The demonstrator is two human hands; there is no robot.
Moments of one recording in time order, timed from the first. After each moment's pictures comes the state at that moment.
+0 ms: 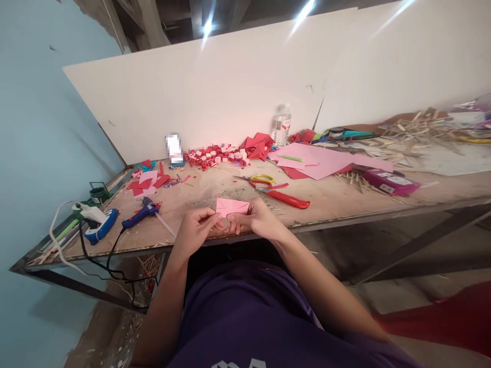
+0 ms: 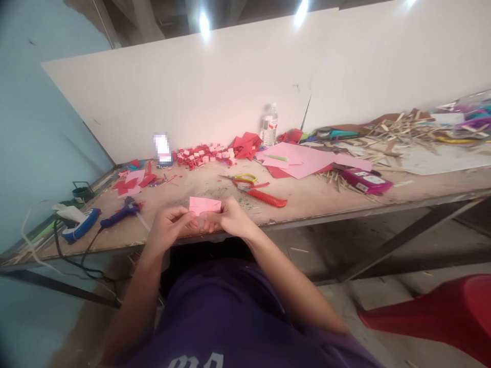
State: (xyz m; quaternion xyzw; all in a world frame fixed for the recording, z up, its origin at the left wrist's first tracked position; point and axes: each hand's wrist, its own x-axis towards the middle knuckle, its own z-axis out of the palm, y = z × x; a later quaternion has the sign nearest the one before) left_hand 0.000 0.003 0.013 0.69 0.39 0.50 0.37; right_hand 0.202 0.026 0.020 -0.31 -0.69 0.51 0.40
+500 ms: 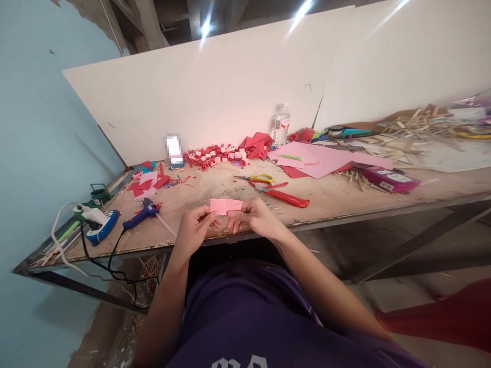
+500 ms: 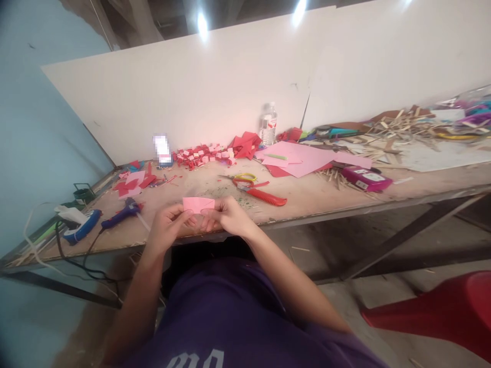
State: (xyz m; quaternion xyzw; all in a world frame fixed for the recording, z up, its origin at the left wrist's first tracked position) left_hand -0.002 0.007 0.007 0.68 0.39 0.51 0.35; right_hand 0.203 0.026 0.021 -0.29 -0.71 0.51 0.39
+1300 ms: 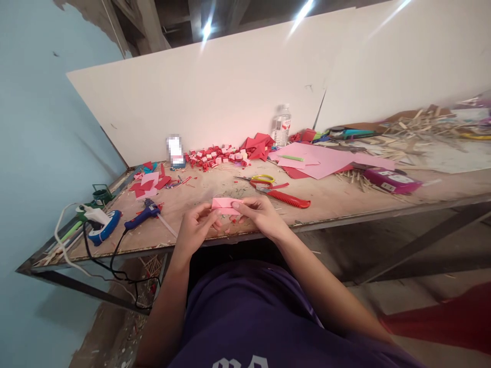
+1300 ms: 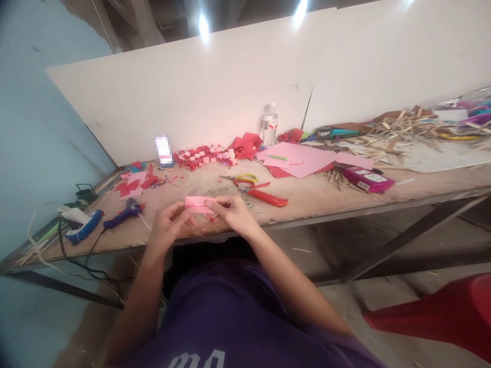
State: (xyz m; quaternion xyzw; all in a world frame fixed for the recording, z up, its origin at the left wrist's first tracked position) left_hand 0.000 0.004 0.013 0.67 0.39 0.52 0.36; right_hand 0.202 0.025 0.020 -0.33 -0.66 0.47 0.49
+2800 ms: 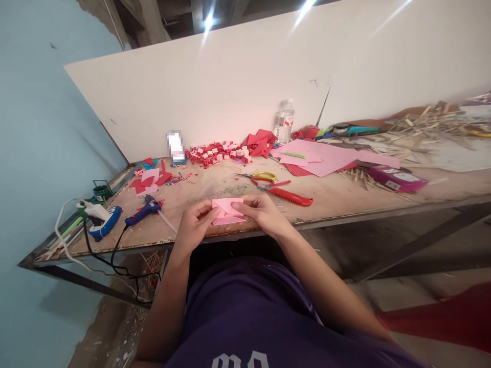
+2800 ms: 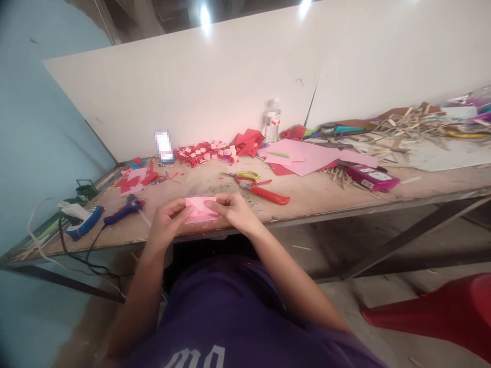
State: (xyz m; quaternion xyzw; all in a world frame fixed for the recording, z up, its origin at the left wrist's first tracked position) left_hand -0.005 0.008 0.009 0.67 0.38 0.53 0.35; right_hand 0.204 0.024 0.022 -0.31 -0.65 0.51 0.47
